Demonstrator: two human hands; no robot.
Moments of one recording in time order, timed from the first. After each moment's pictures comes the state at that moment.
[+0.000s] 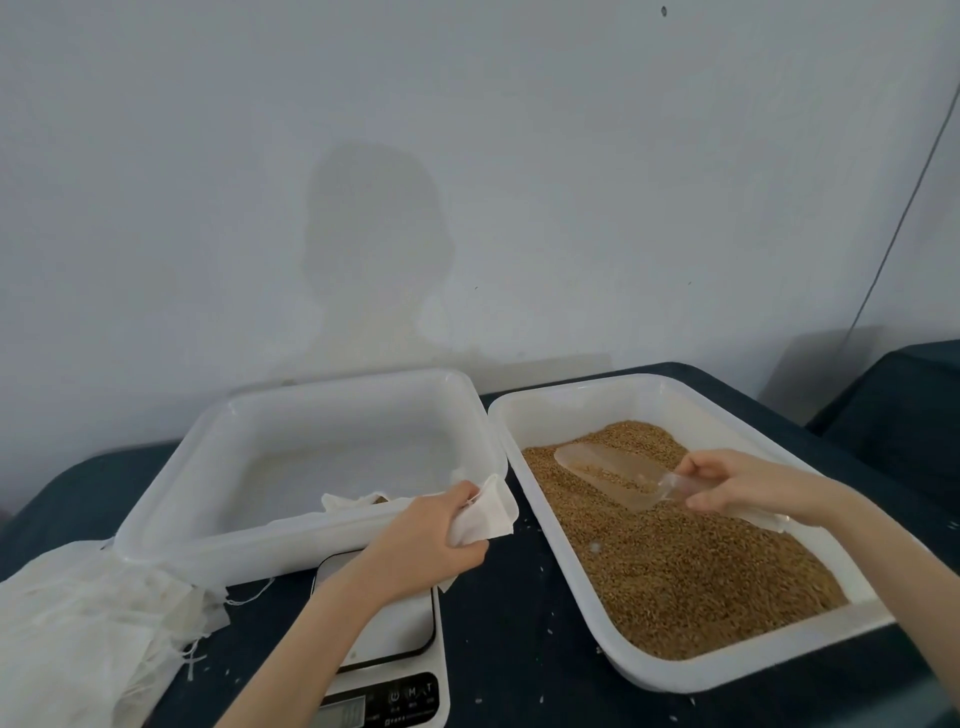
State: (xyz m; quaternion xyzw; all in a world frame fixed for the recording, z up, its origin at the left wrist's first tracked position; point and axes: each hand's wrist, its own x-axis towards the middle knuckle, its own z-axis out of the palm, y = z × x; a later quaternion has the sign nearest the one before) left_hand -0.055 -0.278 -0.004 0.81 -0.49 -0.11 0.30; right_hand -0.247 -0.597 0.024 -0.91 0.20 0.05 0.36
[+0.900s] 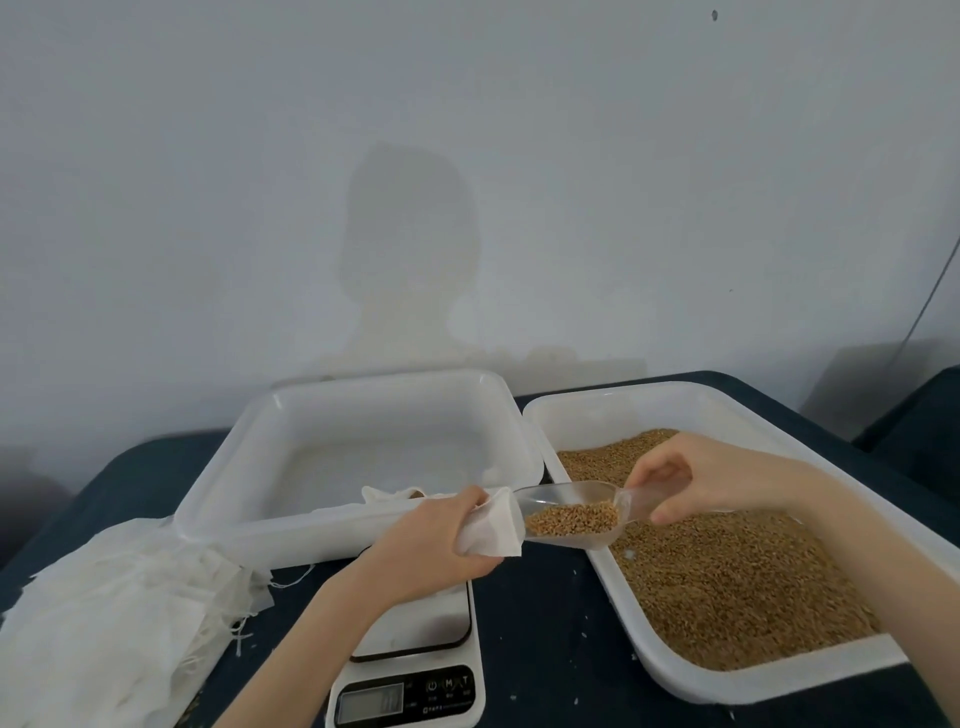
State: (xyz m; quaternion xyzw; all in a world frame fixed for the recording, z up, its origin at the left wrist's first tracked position) left_hand -0.042 -0.247 -0.007 0.83 -0.49 -0.08 0.24; right_hand -0.203 -0.522 0.066 -0.94 0.06 0.07 0.34
